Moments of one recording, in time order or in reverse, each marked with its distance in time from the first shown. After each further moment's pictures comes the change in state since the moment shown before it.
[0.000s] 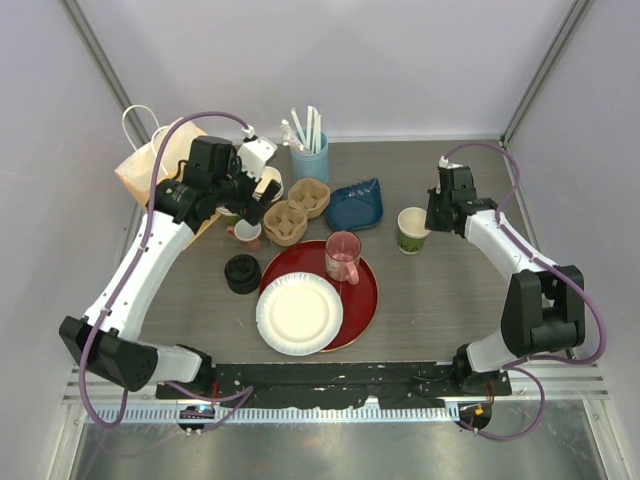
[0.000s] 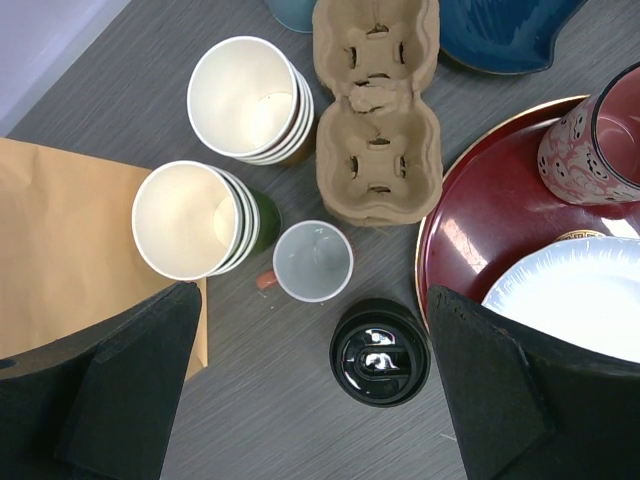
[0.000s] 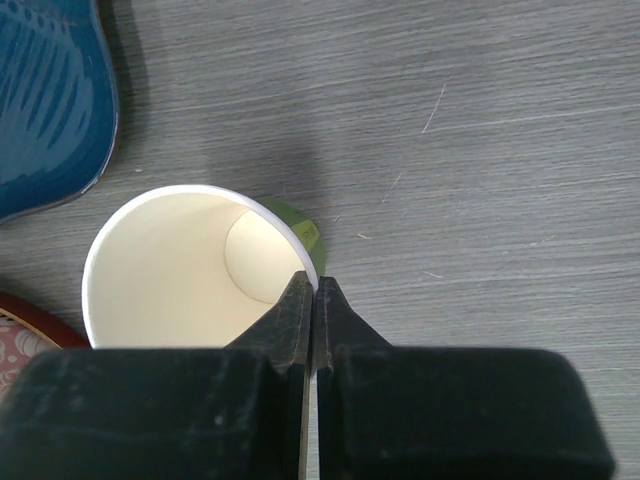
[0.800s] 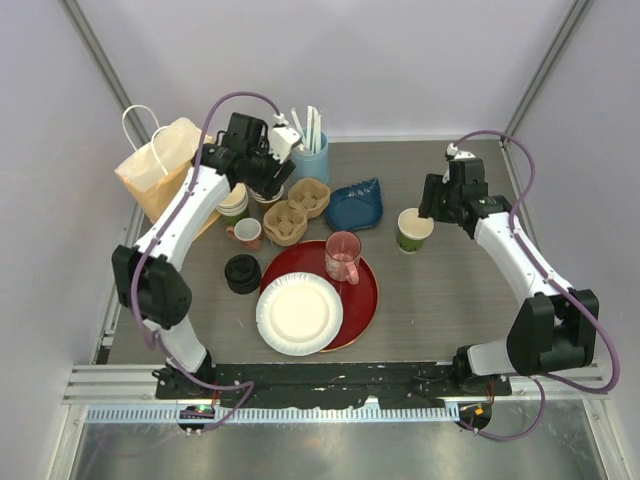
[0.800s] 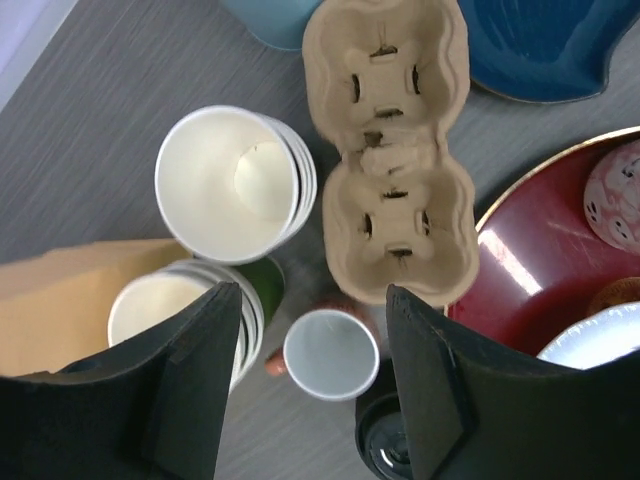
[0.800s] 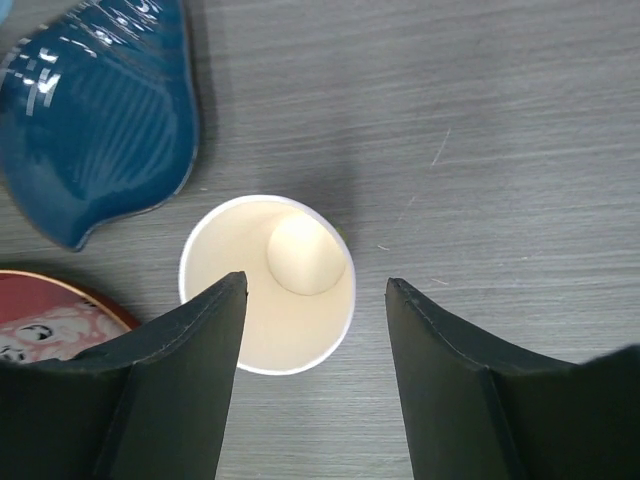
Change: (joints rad) left arm 0.013 0.339 0.203 0.010 0.036 0.055; right arm -0.002 -0.089 0.049 -0.037 -0.028 0.010
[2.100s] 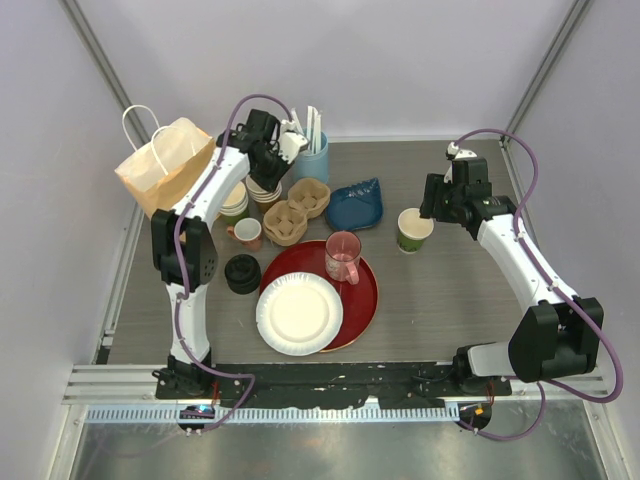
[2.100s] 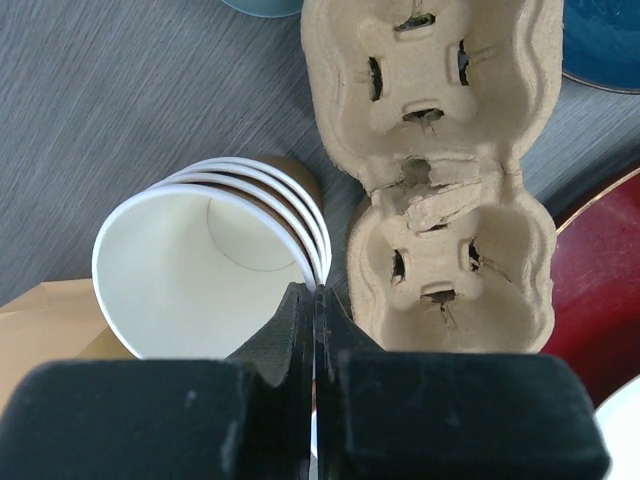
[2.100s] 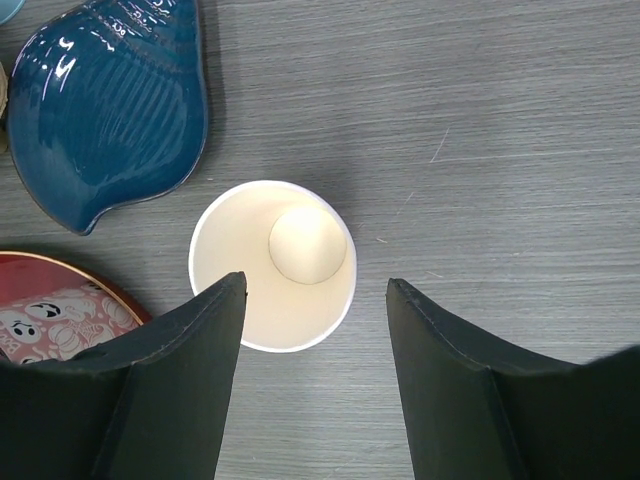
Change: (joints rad) left arm 0.039 0.401 0.310 -0.147 0.042 0.071; right arm 0.000 -0.051 0.023 -0.042 -0.022 -0.029
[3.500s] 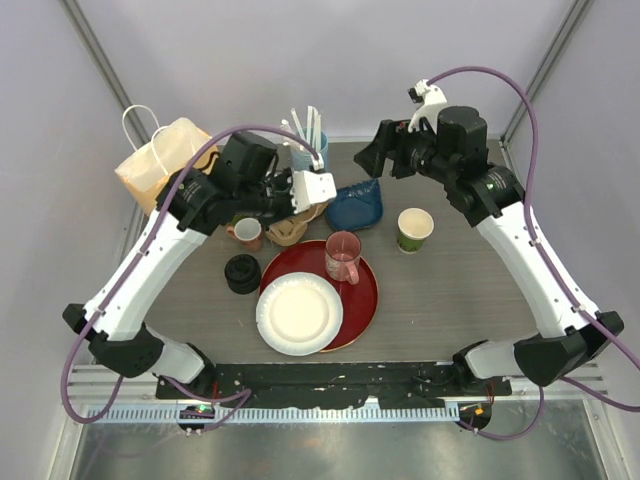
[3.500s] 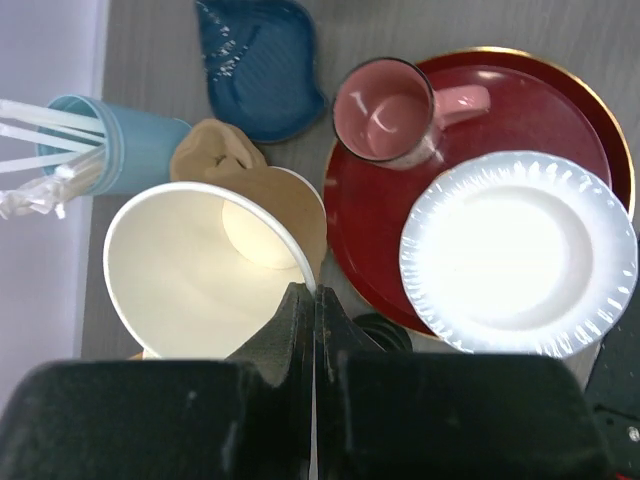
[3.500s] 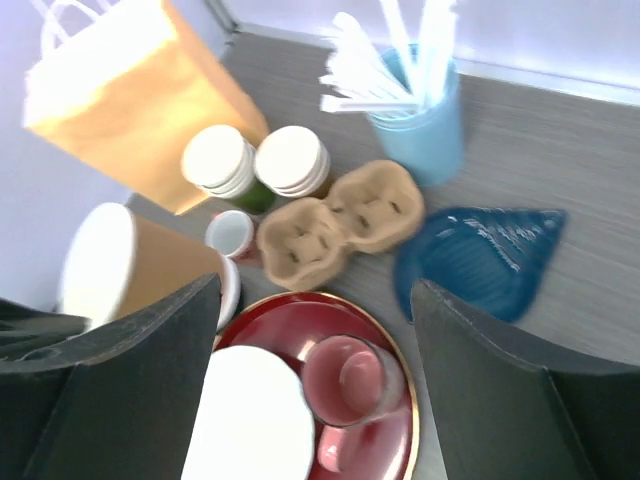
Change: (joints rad) left arm -0.366 -0.628 -0.110 -0.204 0.064 0.206; right arm 0.286 0.008 0.471 -0.025 -0.225 0.076
